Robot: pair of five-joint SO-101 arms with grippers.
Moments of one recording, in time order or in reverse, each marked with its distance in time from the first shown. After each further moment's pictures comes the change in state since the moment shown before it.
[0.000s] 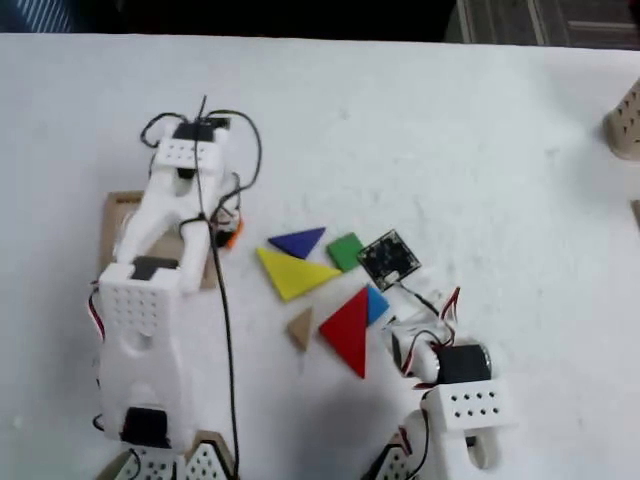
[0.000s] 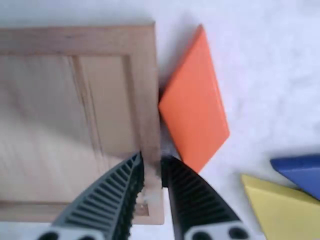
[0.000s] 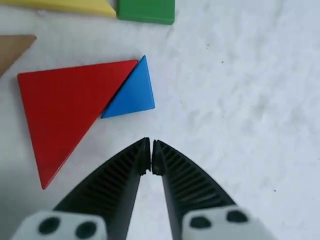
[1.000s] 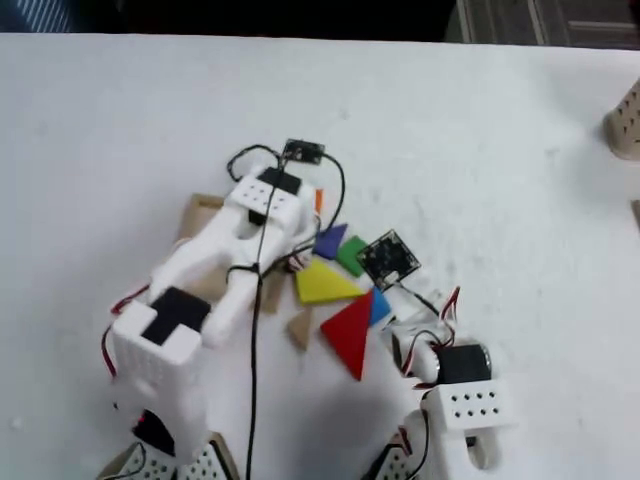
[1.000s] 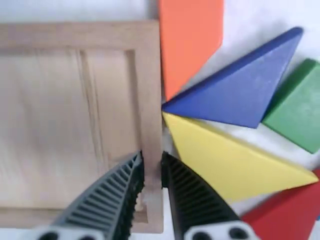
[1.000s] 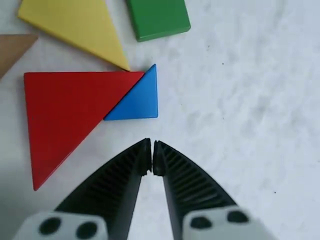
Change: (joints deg) left arm 19.3 -20.0 26.9 -16.7 6.2; right arm 0.0 0.0 0.0 0.0 0.4
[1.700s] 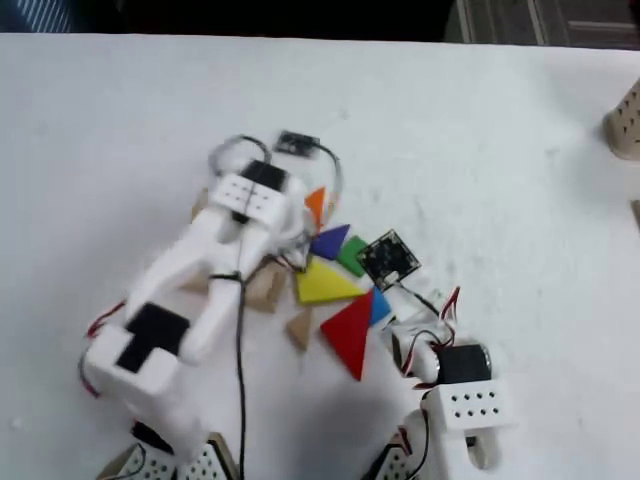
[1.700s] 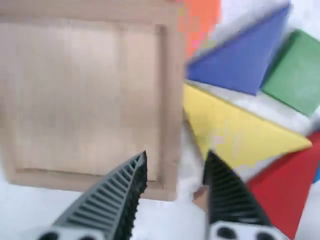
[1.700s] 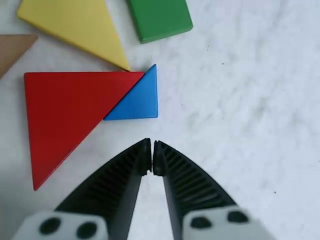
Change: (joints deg) left arm -2.5 -9.1 2.2 5.7 -2.5; right arm 0.0 0.0 0.0 0.0 0.0
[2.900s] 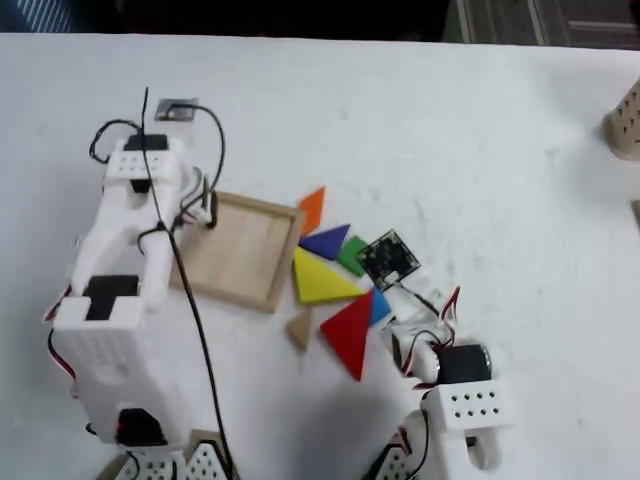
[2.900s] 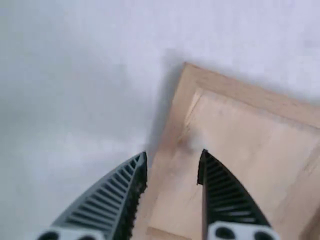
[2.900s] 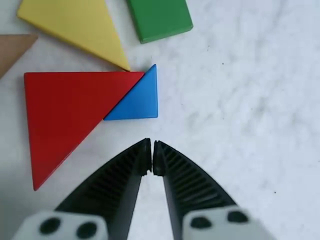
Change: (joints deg) left arm -25.1 11.9 -9.5 -6.9 -12.7; right arm 0.0 0.0 0.0 0.0 0.0
